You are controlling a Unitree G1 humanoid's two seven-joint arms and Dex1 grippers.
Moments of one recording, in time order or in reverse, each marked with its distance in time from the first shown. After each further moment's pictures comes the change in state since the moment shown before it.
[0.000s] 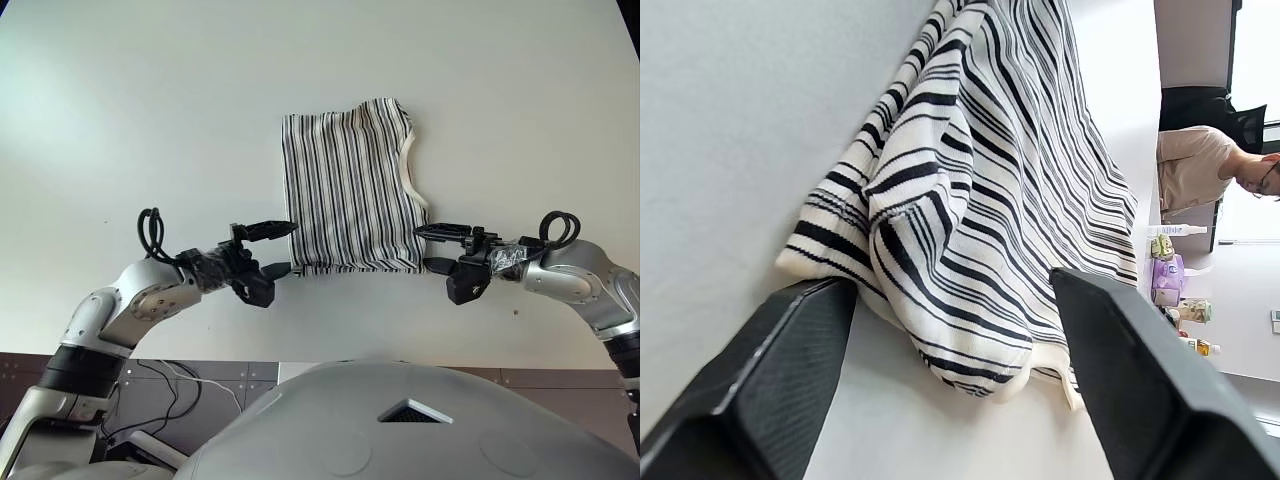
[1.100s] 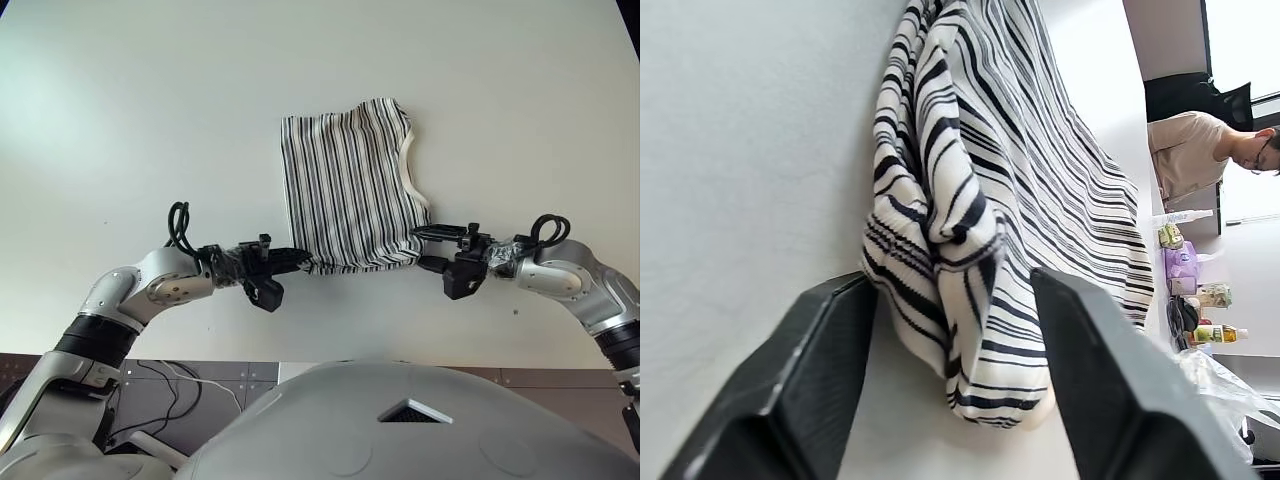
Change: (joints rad) left arm -0.136 0.025 -0.165 0.174 -0.038 -0.146 -0.005; right arm -0.044 0.010 0.072 0.131 0.097 -0.013 -0.046
